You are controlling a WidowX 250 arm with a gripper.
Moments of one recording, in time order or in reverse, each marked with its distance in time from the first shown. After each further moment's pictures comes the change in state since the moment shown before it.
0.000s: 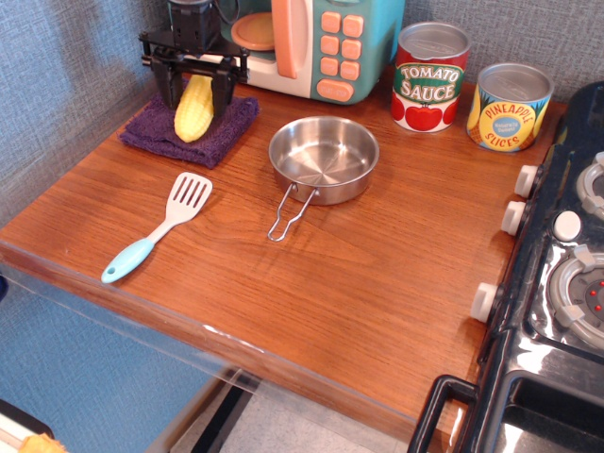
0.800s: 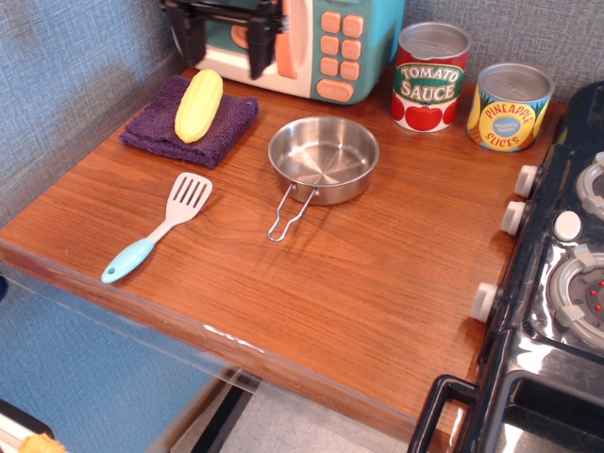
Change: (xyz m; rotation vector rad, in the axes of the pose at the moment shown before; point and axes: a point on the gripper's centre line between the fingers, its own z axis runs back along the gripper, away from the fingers) arm -0.051 -0.061 0.093 -0.068 -0.058 -0.161
